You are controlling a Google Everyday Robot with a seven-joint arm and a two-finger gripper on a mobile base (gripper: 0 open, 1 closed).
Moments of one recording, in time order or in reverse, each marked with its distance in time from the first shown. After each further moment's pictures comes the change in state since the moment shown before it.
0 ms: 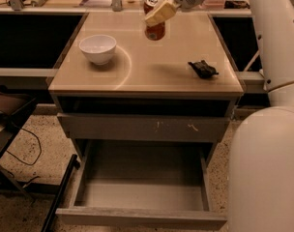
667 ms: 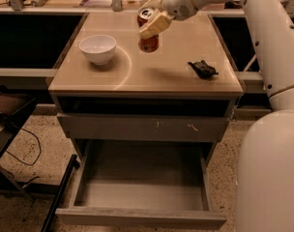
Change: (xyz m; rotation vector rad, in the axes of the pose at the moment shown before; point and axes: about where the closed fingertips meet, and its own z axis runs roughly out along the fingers) arm 0.003 0.035 0.018 -0.097 -0.022 0.003
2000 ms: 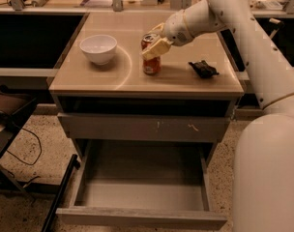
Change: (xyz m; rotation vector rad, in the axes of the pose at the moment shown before) arm 0.081 0.013 0.045 -0.049 0.019 0.184
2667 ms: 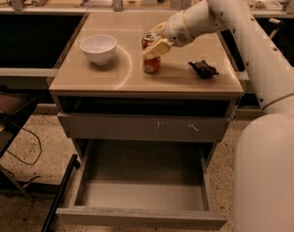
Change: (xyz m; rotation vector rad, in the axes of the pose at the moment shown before) arm 0.000 0.000 0.000 0.000 0.000 0.000
